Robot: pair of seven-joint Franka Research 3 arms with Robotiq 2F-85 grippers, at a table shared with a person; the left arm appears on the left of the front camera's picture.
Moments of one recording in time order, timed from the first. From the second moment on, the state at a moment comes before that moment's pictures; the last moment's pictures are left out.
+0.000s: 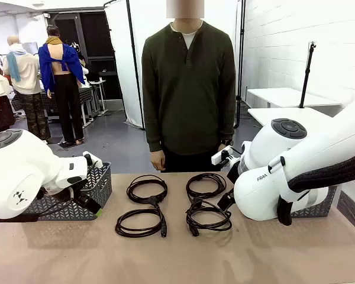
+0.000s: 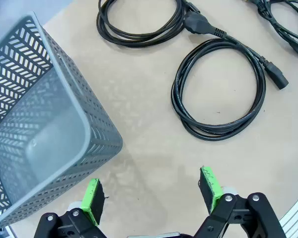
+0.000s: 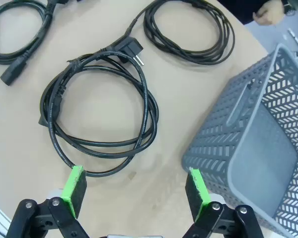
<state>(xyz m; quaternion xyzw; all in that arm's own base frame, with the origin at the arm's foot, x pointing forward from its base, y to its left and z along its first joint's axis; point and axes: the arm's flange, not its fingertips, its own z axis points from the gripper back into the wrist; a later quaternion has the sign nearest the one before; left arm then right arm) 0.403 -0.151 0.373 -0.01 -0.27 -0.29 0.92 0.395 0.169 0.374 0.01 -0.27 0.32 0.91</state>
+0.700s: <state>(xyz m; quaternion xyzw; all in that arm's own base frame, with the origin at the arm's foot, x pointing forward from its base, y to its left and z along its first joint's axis) 0.403 -0.152 0.373 -0.01 -0.27 -0.30 0.92 0.395 0.169 0.374 0.01 -0.27 0.32 0.91</state>
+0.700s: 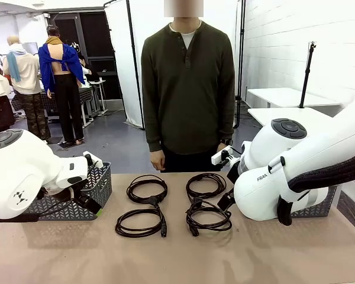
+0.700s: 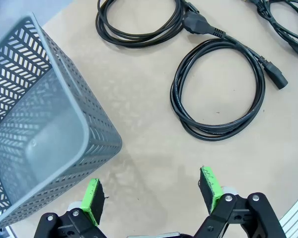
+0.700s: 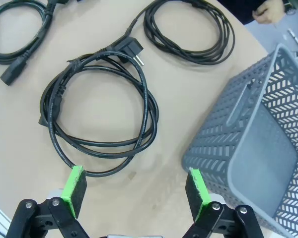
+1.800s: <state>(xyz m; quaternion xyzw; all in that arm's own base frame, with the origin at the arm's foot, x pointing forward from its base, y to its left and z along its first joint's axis) 0.374 -0.172 0.435 0.00 -0.26 -0.32 0.91 0.371 0.169 0.442 0.02 -0.28 0.33 0.90</state>
